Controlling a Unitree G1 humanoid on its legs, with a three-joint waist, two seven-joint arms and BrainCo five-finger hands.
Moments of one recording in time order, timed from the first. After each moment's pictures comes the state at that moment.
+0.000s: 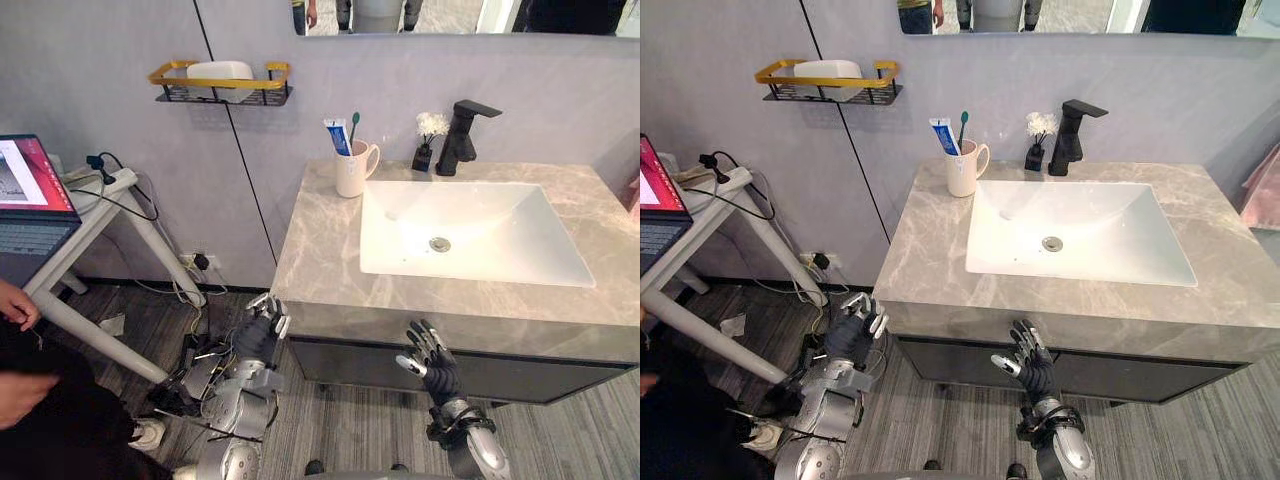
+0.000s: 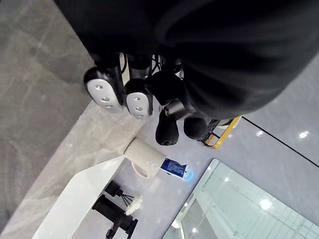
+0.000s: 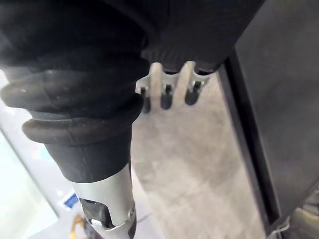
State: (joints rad) left arm 0.31 0.02 -0.16 -0.17 -0.64 -0.11 -0.03; right arm 0.42 0.03 0.05 -0.06 0.37 -0.04 0.16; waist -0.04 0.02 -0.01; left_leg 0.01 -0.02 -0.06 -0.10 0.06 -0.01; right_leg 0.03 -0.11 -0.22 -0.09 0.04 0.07
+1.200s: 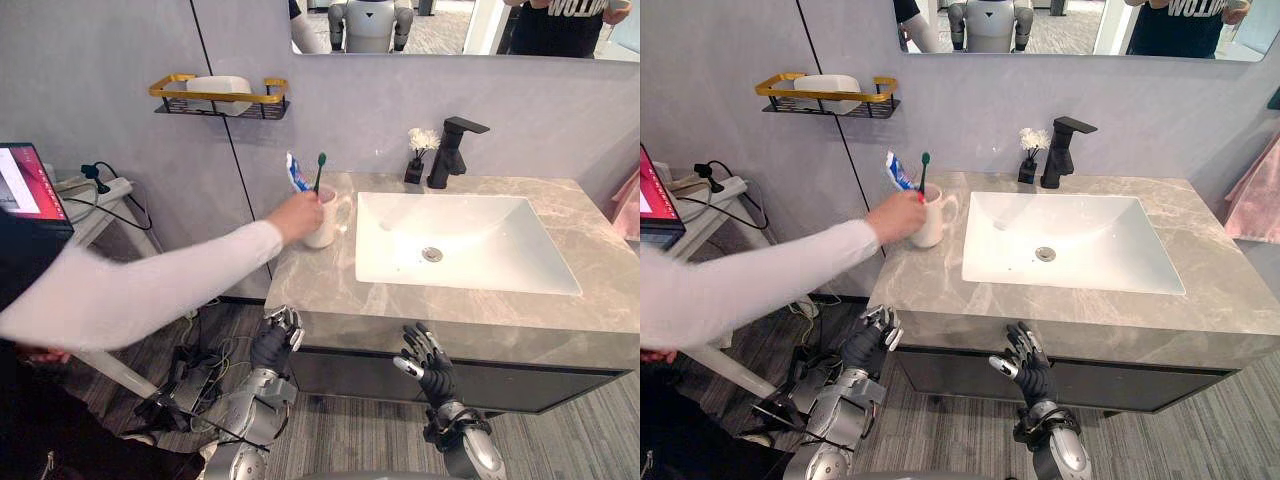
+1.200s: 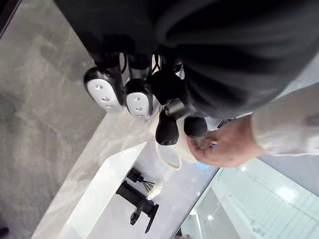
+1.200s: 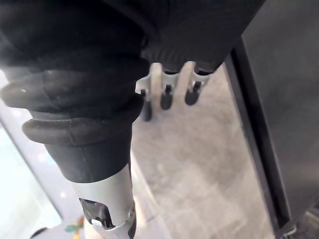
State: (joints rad) left arm 0.30 0.03 -0.20 -0.11 -0.58 -0.09 -0.04; right arm 0.42 0.03 0.06 -0.04 0.38 -0.04 0.16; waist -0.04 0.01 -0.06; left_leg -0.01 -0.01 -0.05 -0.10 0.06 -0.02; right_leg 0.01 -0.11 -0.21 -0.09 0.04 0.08
